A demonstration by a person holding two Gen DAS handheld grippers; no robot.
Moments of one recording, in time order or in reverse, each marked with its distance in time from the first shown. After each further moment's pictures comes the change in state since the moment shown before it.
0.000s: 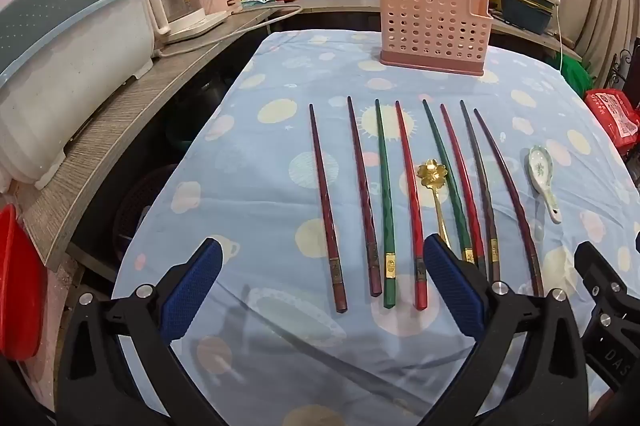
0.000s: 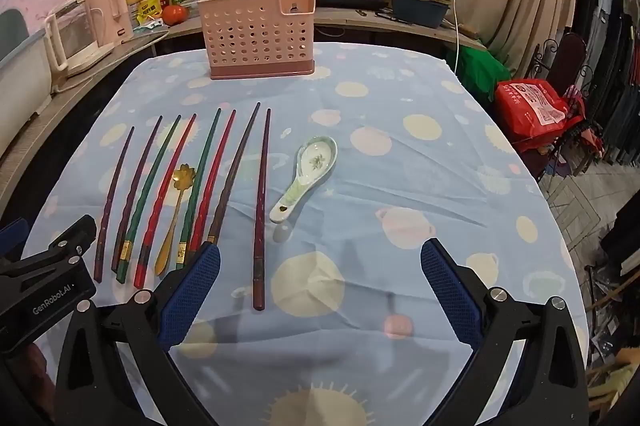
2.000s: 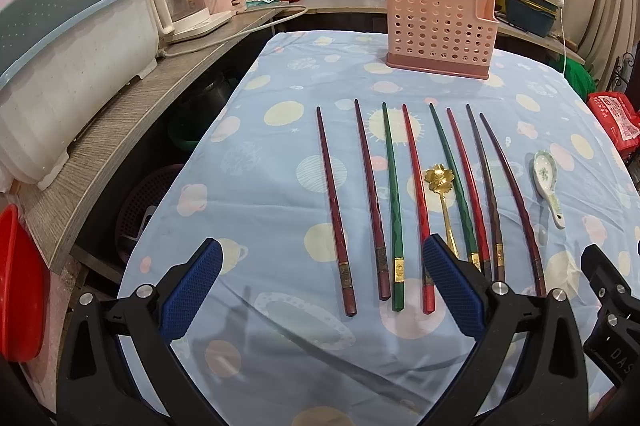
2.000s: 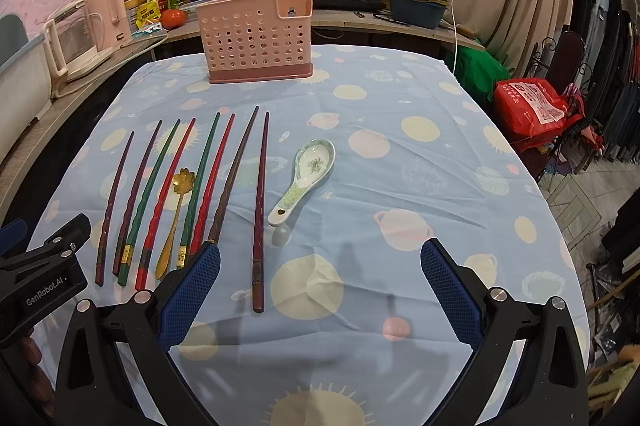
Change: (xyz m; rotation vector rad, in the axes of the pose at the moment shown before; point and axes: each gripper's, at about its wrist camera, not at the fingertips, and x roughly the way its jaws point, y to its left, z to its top) left arm 0.000 0.004 0.003 -0.004 0.008 0.004; right arm -0.003 -0.003 0.001 0.006 -0.015 0.000
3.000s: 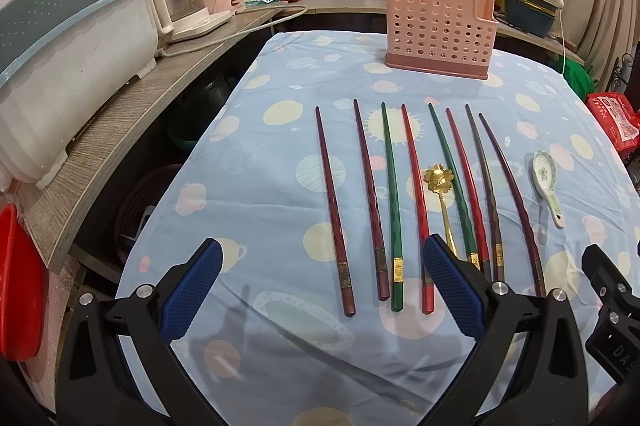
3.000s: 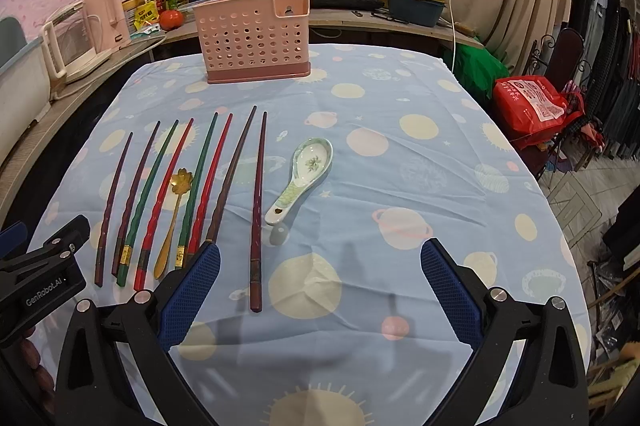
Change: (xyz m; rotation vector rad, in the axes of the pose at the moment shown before) left arm 0.003 0.001 -0.002 0.001 -0.002 -0.005; right arm 0.001 -0.001 0.000 0.003 0.002 0.002
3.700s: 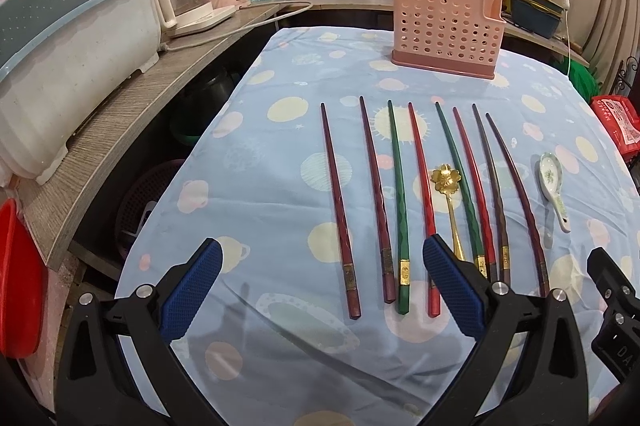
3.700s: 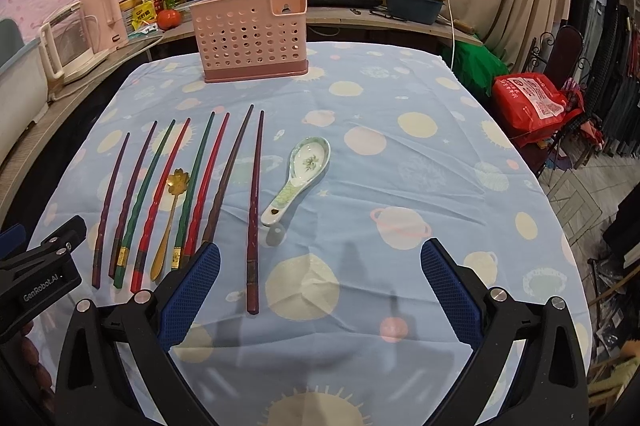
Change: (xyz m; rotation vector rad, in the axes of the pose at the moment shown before) left arm 0.006 0.002 0.003 -0.014 0.016 0.010; right arm 0.004 -0.003 0.000 0.013 0.007 0.000
